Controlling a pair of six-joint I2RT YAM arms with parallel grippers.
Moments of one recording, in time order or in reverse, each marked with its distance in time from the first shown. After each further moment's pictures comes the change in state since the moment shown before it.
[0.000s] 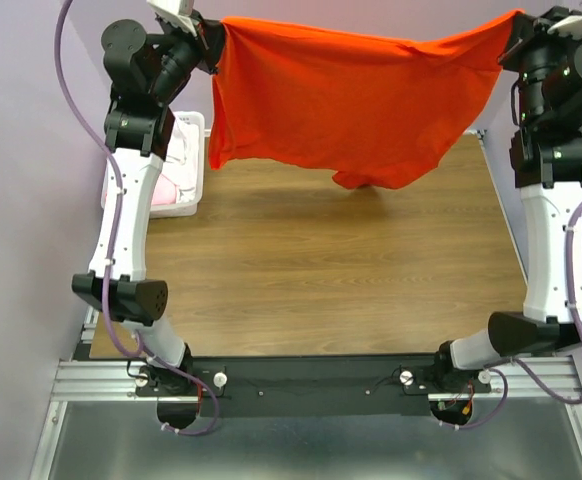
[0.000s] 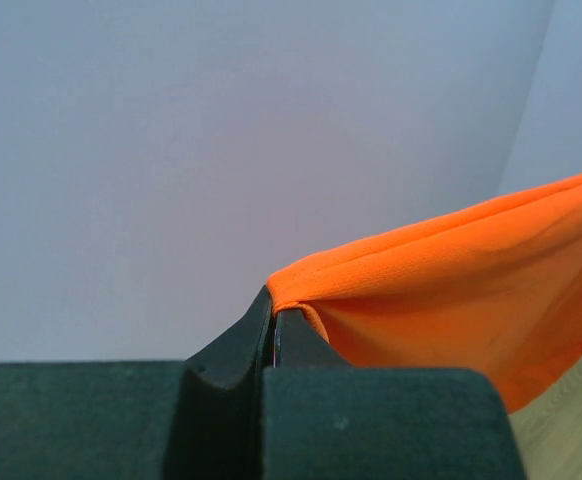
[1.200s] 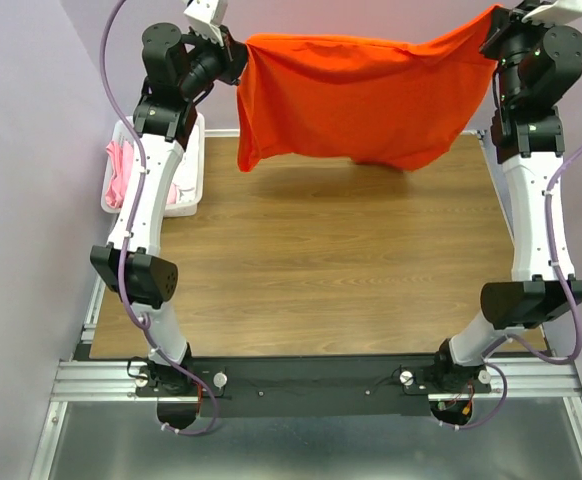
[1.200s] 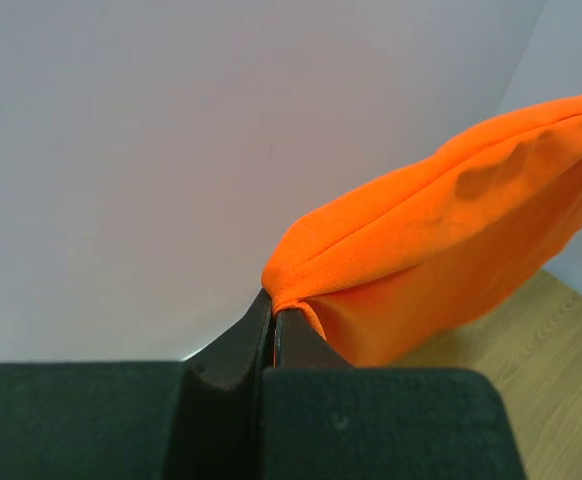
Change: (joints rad) left arm -0.039 0.127 0.005 -0.060 0.015 -0.010; right arm -0.004 0.162 0.039 0.092 -0.027 0.012
